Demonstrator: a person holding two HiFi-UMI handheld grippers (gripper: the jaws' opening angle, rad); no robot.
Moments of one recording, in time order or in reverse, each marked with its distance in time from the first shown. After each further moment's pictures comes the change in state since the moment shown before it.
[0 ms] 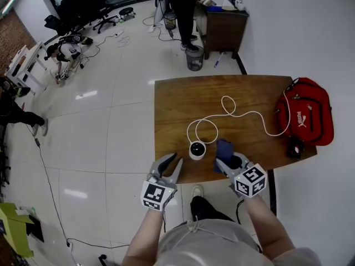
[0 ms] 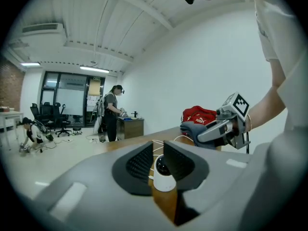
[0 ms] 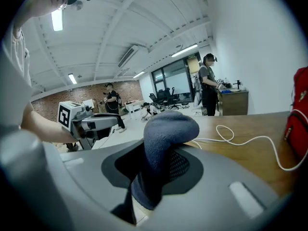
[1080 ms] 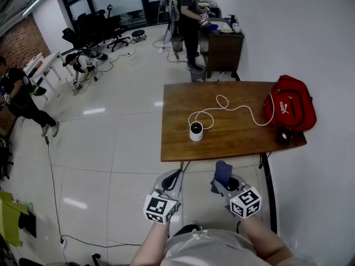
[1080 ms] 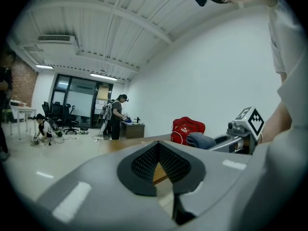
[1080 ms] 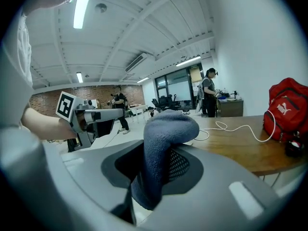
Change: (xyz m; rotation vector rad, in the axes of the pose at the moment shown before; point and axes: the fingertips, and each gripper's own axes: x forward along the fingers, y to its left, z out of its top) left arm -0.165 -0.149 0.008 -0.064 -0.083 0.067; right arm -0.153 0.161 -0.078 -0.061 -0.075 -0.031
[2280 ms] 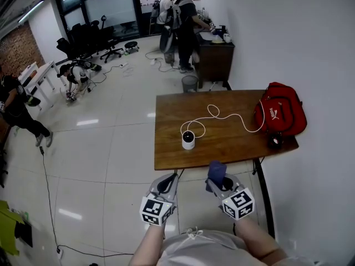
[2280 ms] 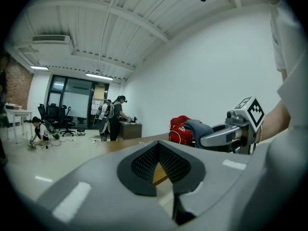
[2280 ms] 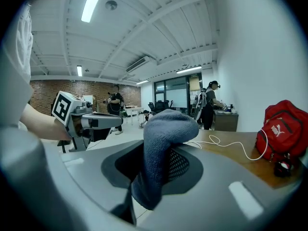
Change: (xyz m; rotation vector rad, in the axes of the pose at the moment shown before) left arm 0.008 0.003 0.006 0.034 0.013 -0.025; right arm -0.001 -0.002 0.041 -0.105 -0.052 -0.077
